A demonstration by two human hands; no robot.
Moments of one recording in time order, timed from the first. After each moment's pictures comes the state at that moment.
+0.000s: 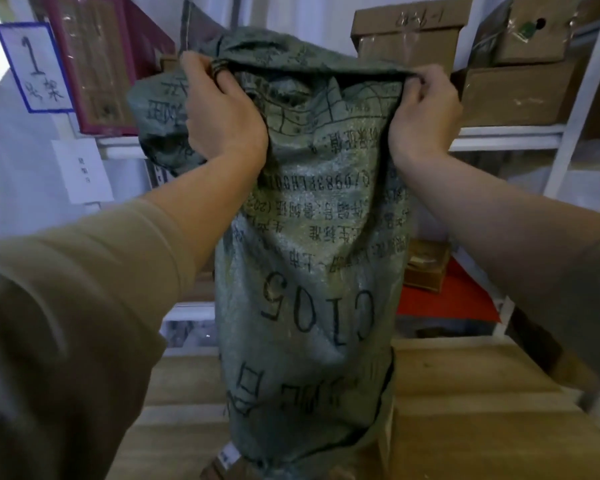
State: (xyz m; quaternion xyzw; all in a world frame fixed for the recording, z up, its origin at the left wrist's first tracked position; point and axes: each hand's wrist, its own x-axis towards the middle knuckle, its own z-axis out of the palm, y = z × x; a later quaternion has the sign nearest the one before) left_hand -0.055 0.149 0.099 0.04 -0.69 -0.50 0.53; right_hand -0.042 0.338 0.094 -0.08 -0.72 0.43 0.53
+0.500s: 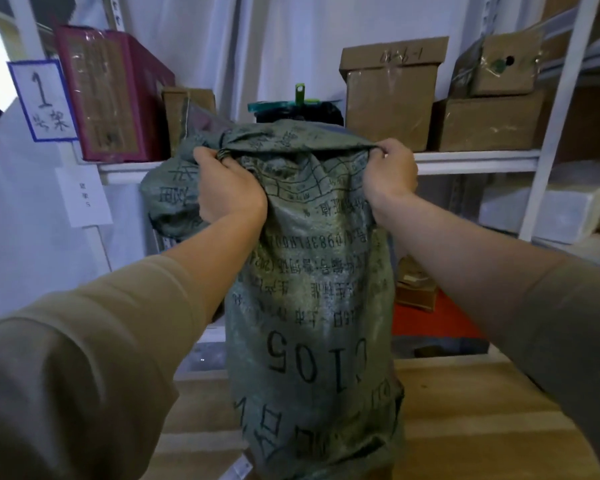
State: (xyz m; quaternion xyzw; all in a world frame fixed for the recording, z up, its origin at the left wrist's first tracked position) left_hand -0.057 0.152 0.067 0.12 -0.73 -0.52 0.43; right_hand -0.050 0.329 0.079 -0.10 -0.75 0.51 0.40
